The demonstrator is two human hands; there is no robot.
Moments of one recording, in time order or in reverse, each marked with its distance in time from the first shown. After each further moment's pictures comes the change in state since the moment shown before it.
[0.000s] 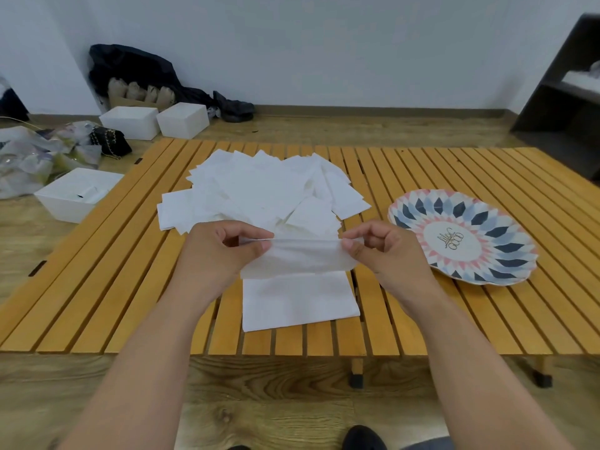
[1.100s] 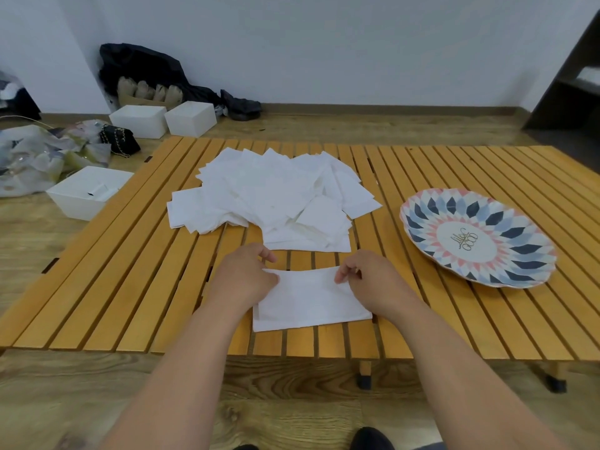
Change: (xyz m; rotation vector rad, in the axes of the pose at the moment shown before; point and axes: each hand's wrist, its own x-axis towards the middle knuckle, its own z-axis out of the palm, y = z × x) left_hand 0.022 -0.047 0.024 0.504 -0.159 -0.228; right_hand 0.018 0.047 0.026 -0.680 -0.239 0.109
